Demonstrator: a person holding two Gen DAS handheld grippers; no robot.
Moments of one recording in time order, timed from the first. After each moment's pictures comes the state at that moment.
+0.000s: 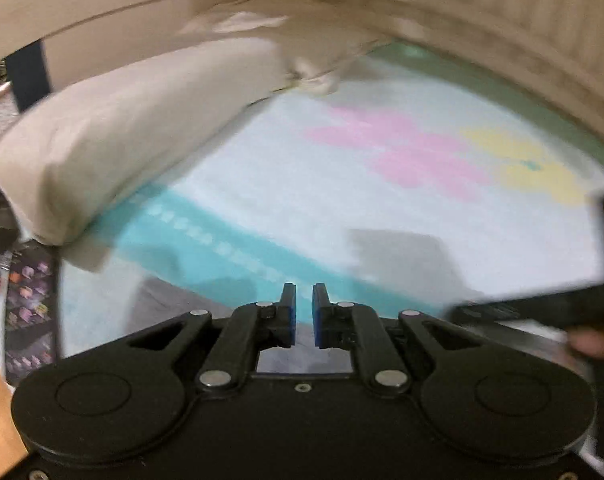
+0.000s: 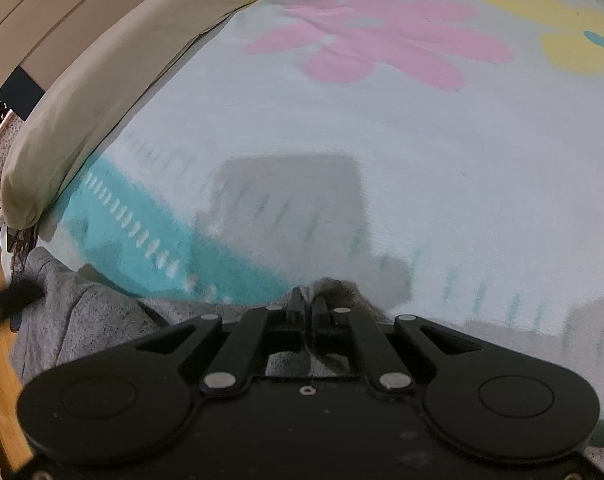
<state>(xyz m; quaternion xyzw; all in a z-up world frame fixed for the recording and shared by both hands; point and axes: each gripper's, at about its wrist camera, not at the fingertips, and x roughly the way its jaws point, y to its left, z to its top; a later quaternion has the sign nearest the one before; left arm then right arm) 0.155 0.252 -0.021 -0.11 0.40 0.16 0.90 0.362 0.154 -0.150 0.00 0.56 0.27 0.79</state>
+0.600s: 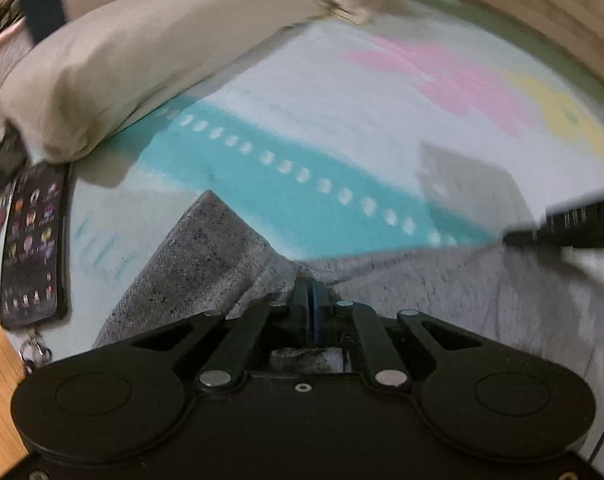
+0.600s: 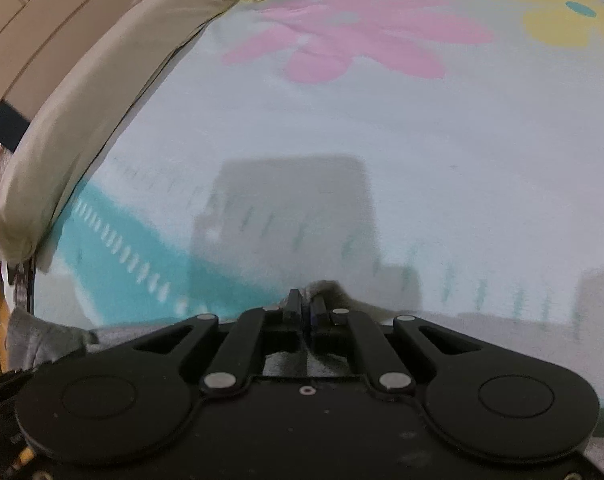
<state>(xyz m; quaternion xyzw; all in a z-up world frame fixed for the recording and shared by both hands) 0.133 0.268 -0.071 -0.14 0.45 0.19 0.86 0.375 0.147 -0.164 0.05 0.57 0.24 0.78</state>
